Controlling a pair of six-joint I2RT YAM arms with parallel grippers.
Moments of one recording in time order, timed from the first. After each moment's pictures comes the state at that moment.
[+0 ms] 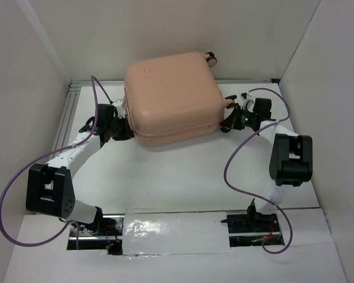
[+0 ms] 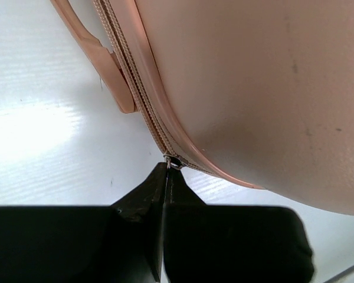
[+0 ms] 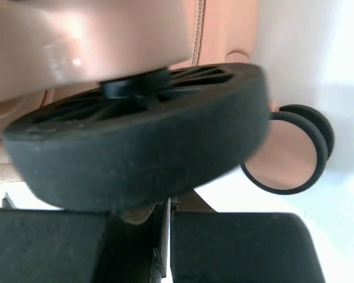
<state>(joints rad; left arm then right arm) -0.15 1.42 0.96 -0.31 0.25 -0.24 -0.11 1.69 0.99 -0.01 -0.74 0.20</state>
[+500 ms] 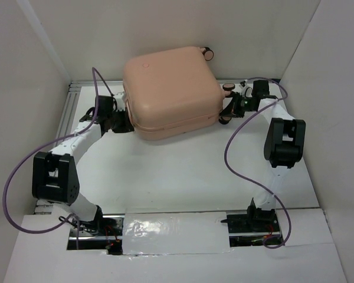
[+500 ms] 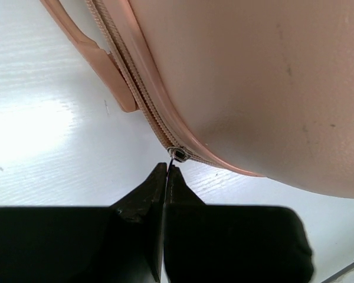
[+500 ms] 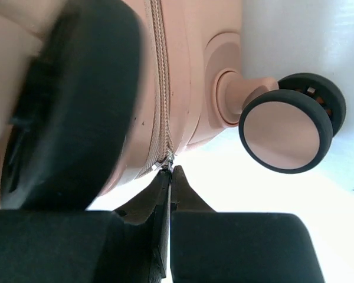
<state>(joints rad) -0.11 1.54 1.10 -0.35 0.30 -0.19 -0.11 2.01 1.51 -0.44 -0.76 0.27</state>
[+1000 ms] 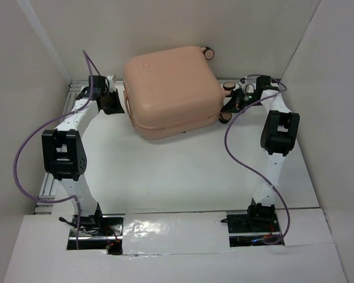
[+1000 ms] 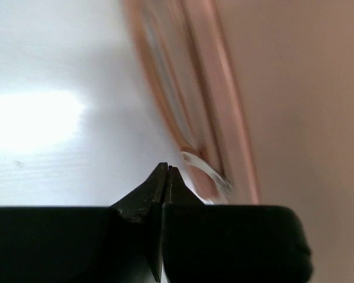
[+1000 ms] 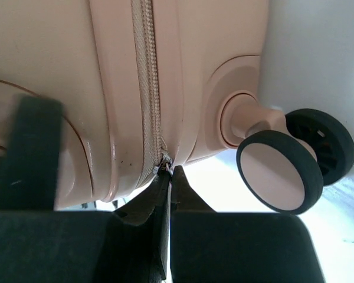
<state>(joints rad) -0.01 1.84 1.49 -0.51 0.29 -0.19 -0.16 2.32 1.93 -0.73 -1.02 0.15</state>
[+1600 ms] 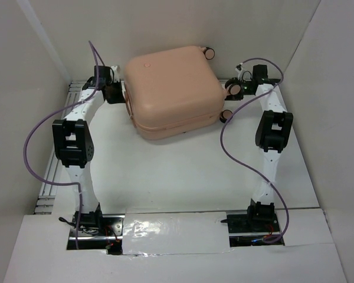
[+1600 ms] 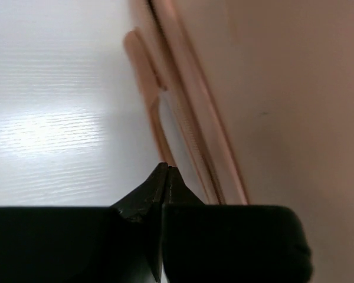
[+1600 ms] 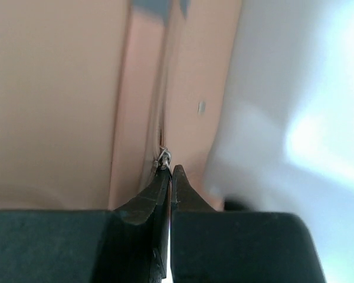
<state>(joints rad) -0.01 2.09 1.83 -0.54 0.18 -0.17 -0.13 2.44 2.19 -0.69 -0.89 -0.01</state>
